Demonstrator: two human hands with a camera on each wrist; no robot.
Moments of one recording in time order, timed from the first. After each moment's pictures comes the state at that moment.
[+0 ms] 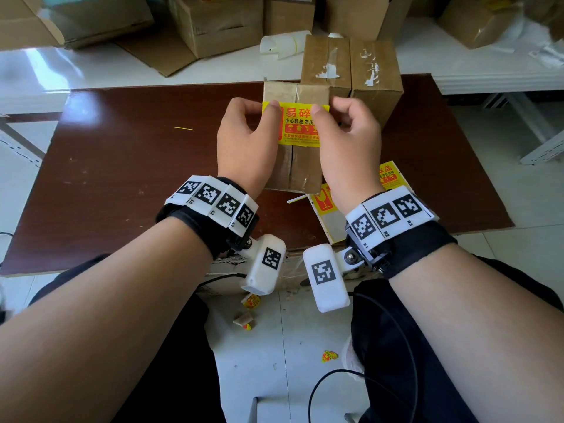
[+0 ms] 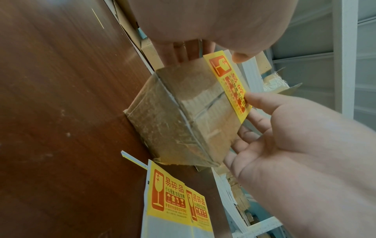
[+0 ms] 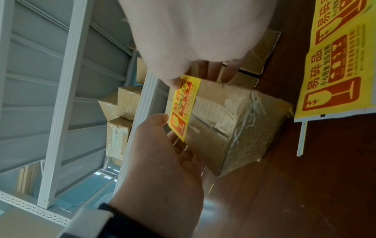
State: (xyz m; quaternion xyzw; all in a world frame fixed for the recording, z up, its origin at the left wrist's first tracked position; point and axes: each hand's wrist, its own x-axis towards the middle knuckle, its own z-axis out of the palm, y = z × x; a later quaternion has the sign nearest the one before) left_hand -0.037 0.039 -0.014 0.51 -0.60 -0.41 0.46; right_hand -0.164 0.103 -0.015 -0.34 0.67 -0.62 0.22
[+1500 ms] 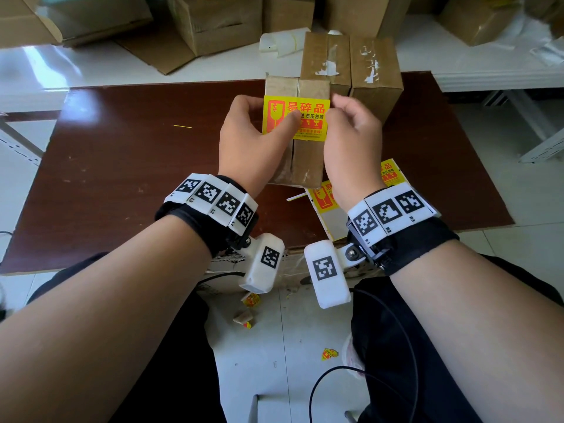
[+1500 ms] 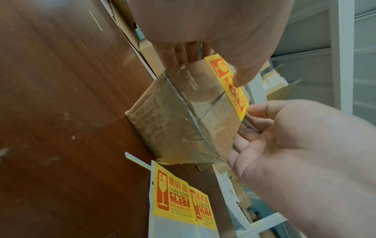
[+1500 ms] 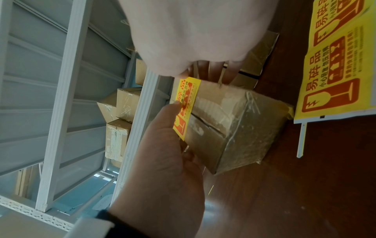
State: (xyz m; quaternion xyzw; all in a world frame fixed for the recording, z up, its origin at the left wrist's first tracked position) left_hand -0.038 0.043 -0.016 0.50 -0.63 -0.40 0.45; right_hand -0.161 0.107 -0.005 -0.32 0.68 -0.62 0.23
